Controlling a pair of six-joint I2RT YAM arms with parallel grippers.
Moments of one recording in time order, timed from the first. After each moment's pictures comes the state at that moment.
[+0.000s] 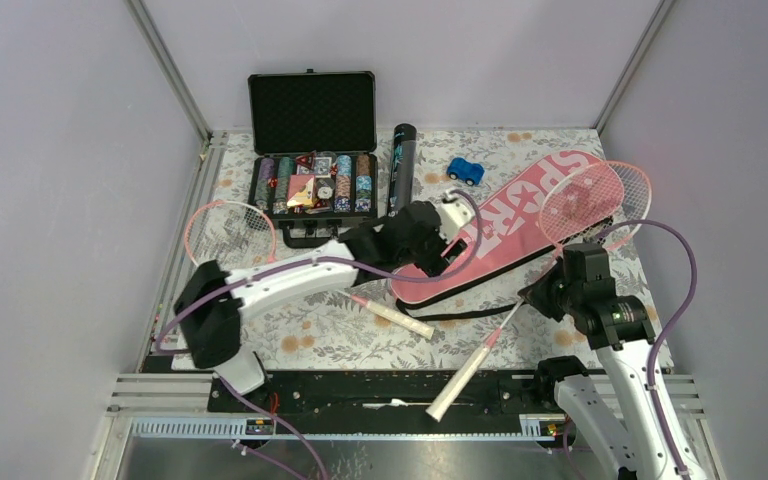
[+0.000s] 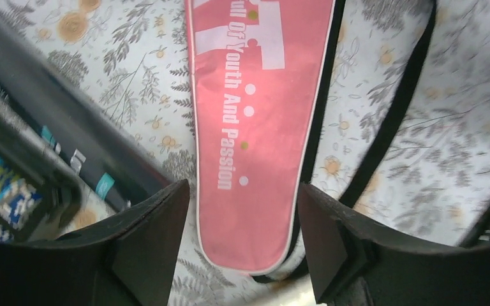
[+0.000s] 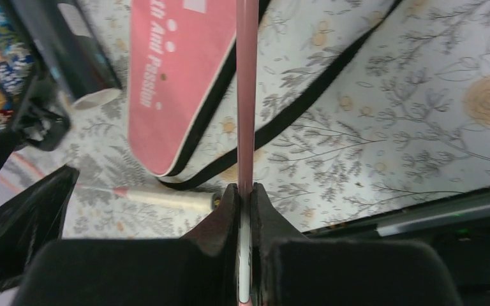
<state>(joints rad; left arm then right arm) -1.03 1.57 1.30 -0.31 -0.14 -0.02 0.17 0.64 0.79 -1.03 -0.01 0.90</state>
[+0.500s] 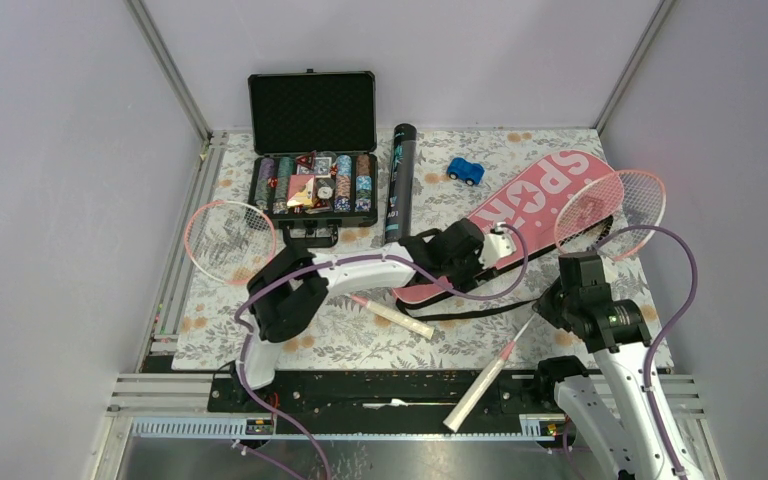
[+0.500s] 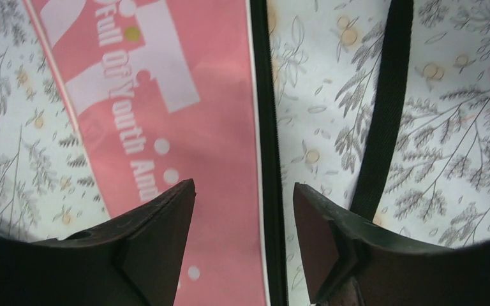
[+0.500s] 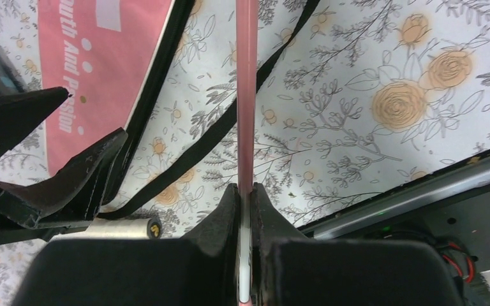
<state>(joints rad) -1.07 1.99 1.47 -0.22 0.00 0.19 0.17 0.62 0.73 -1.11 0.15 0.82</state>
